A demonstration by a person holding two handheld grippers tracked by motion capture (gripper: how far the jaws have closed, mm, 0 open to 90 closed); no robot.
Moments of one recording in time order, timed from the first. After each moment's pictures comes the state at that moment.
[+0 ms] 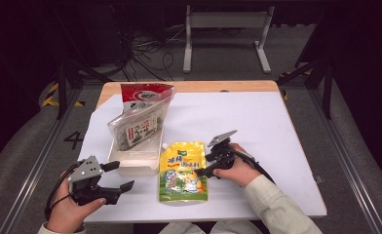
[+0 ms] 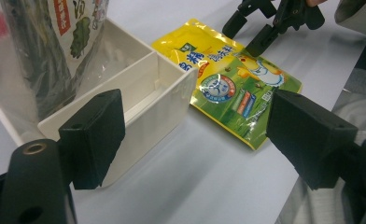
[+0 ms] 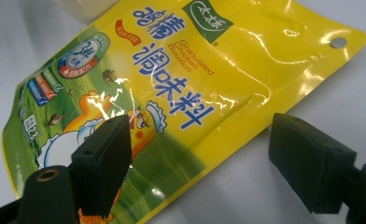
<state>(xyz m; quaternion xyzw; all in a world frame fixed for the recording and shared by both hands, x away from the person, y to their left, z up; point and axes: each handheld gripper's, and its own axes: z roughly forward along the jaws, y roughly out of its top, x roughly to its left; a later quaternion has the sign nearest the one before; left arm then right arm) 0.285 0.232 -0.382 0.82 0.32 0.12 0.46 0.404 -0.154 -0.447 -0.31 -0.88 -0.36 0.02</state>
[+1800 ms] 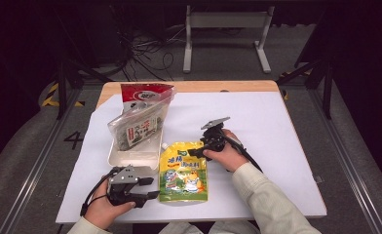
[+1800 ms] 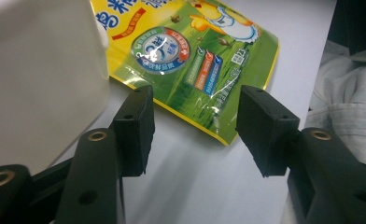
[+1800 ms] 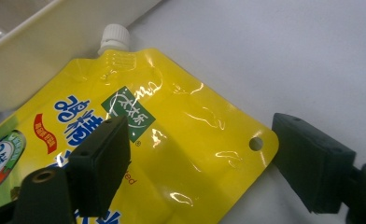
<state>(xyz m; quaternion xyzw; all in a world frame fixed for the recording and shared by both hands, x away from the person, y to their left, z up) 0.308 0.173 -0.448 0.87 0.25 0.03 0.43 0.453 -0.136 -0.446 -0.37 -0.85 -0.38 -0.03</state>
